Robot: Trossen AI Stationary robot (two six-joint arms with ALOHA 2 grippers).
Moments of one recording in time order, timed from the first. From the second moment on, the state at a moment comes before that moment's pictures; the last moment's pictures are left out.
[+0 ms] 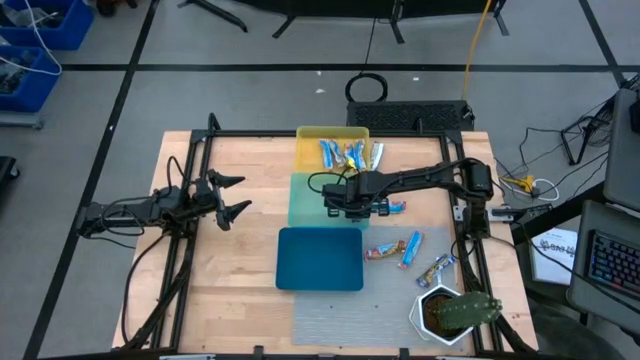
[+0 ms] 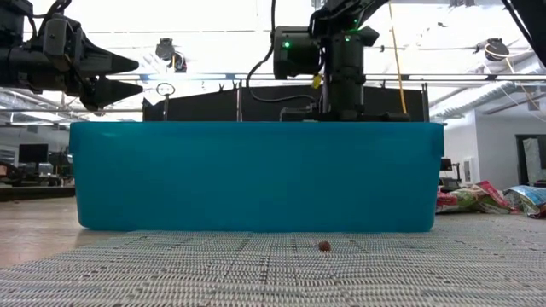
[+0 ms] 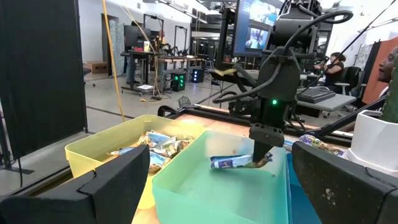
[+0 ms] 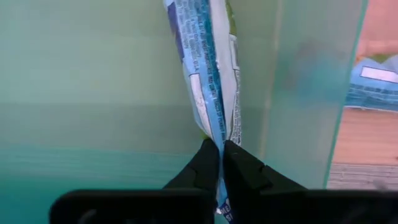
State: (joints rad) left arm 0.03 0.01 0.01 0.08 -0.29 -0.08; right arm -0.08 1.93 1.41 -1.00 0.07 1.47
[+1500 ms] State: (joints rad) left arm 0.03 0.01 0.01 0.08 -0.29 -0.08; right arm -0.17 1.42 1.42 -1.37 0.10 0.08
